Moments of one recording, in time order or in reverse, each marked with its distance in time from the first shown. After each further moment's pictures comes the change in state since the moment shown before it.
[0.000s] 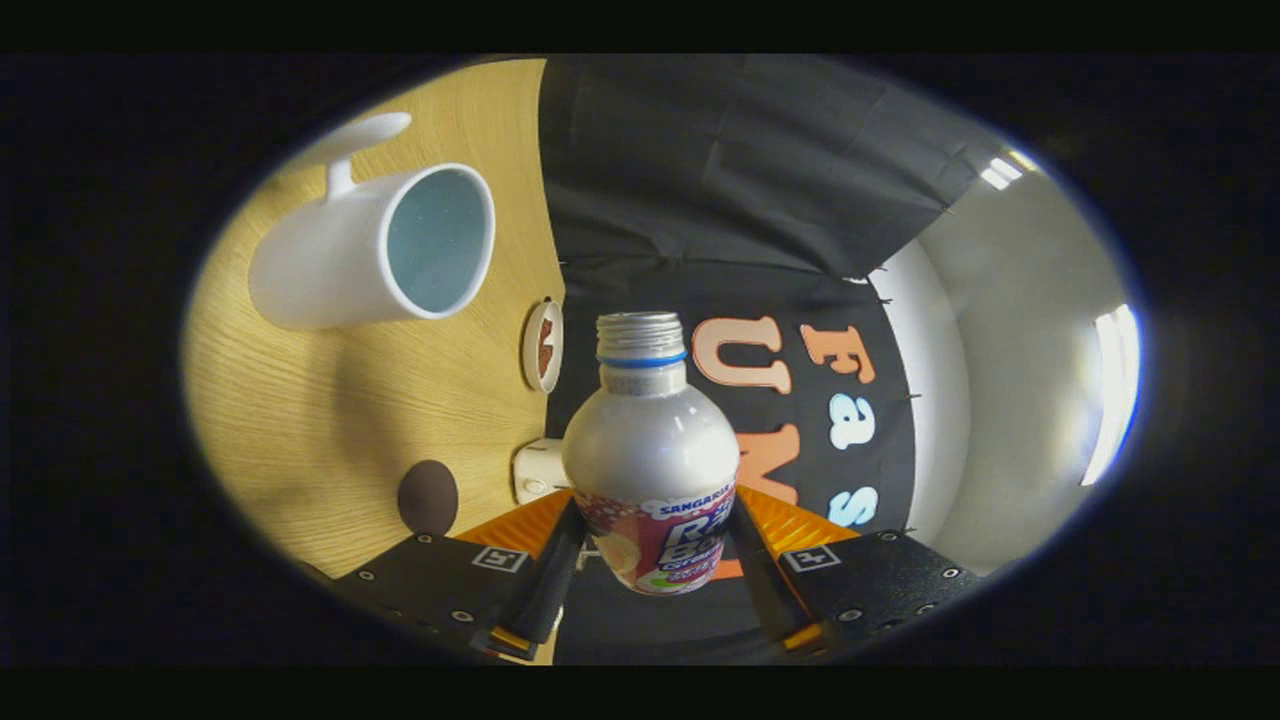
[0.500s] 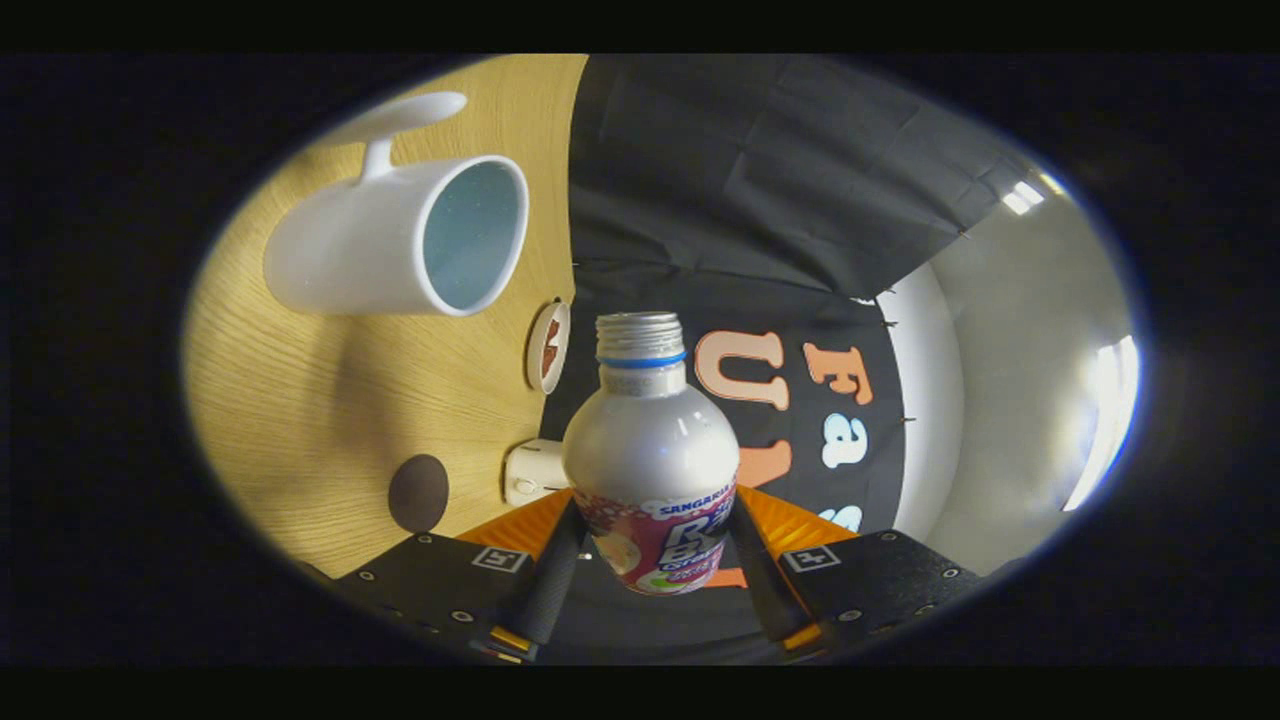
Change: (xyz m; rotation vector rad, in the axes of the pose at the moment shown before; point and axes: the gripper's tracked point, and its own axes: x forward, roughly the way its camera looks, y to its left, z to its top) arm 0.001 0.001 0.006 -0.083 -0.030 -0.009
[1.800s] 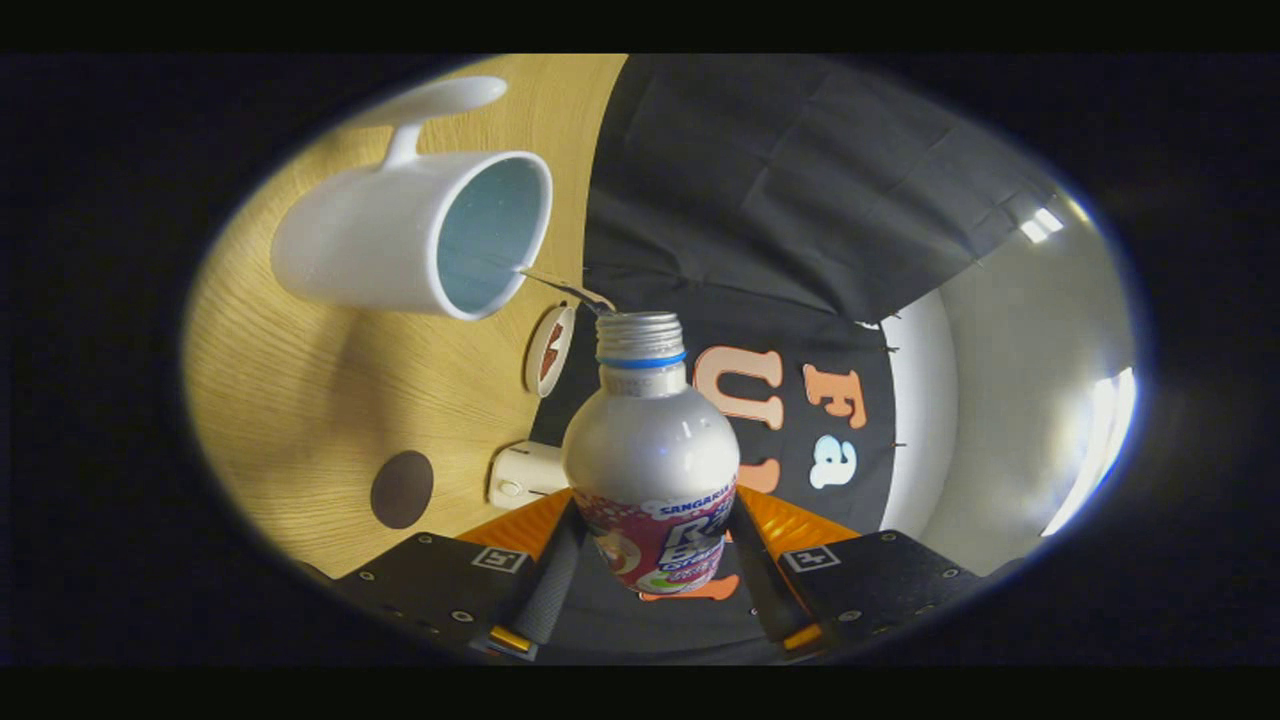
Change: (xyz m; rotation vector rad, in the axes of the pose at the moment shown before) arm 0.004 -0.005 0.008 -0.078 -0.046 -0.003
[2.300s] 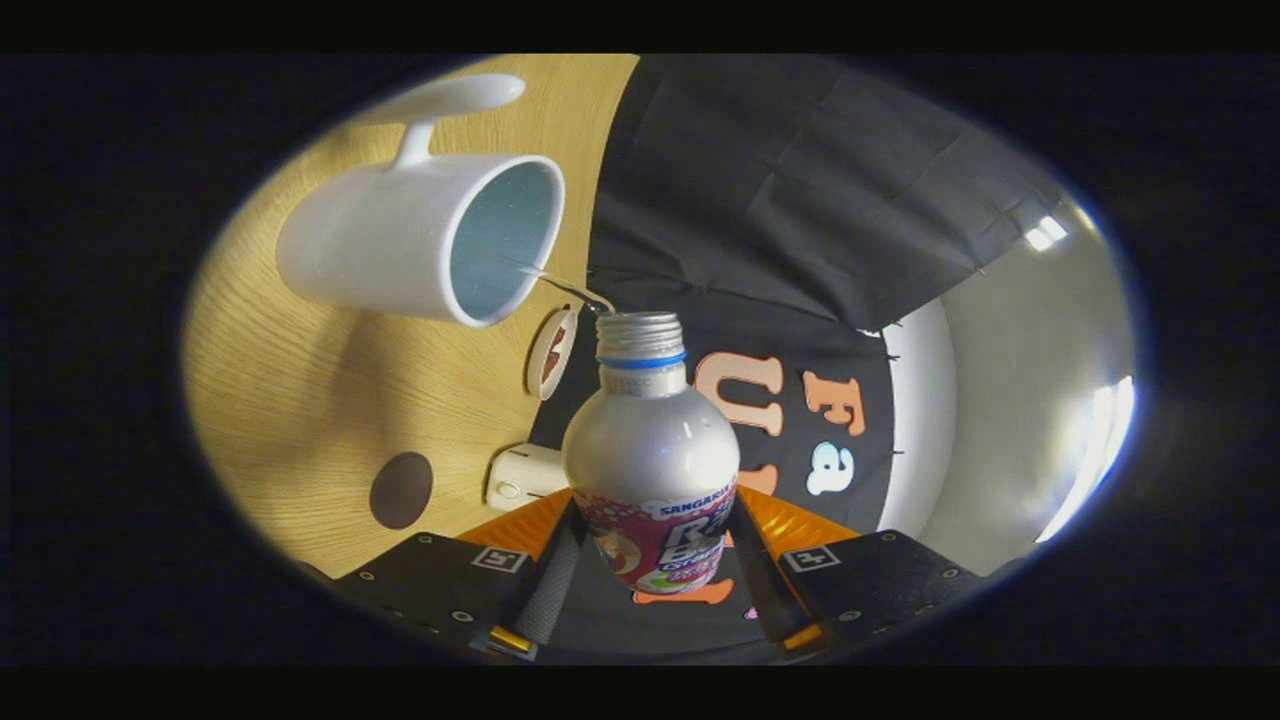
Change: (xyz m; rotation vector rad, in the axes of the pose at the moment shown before) arm -0.001 0.001 0.003 -0.023 -0.018 0.003
